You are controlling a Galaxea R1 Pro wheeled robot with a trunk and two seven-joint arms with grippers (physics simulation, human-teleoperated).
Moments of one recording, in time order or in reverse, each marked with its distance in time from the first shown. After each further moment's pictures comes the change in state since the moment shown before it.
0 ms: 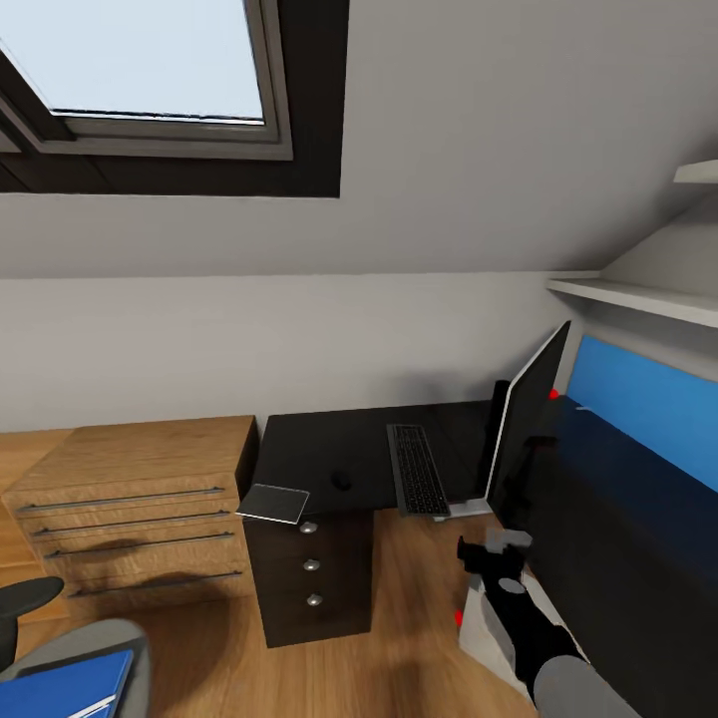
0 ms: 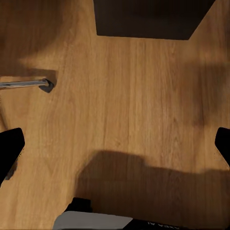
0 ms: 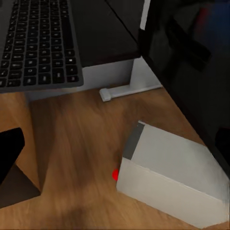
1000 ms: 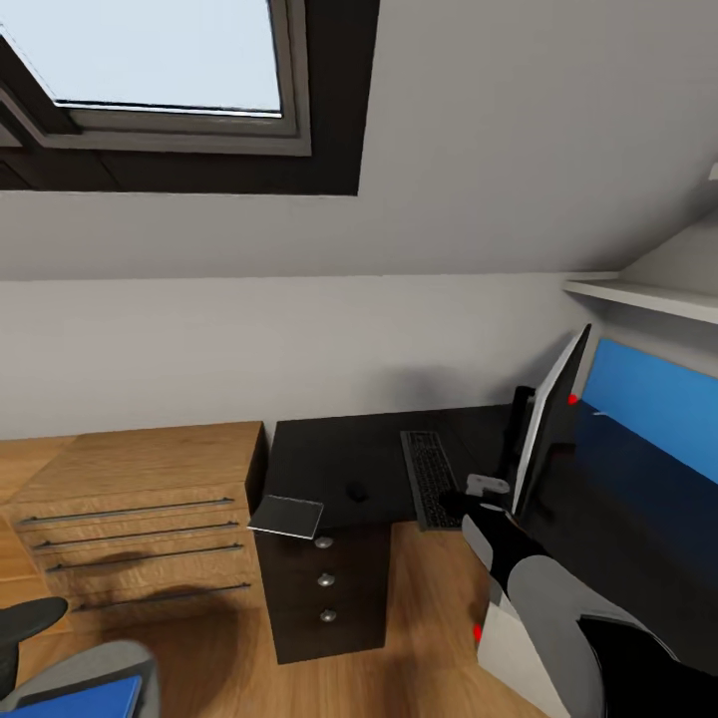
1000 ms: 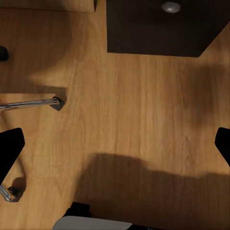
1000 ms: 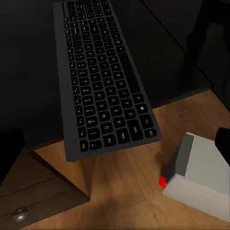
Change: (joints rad) left arm 0.000 -0.003 0.000 0.029 -0.002 -0.058 0.000; right arm -0.293 0.018 -0.010 0.195 -0.105 0.174 0.008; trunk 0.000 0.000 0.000
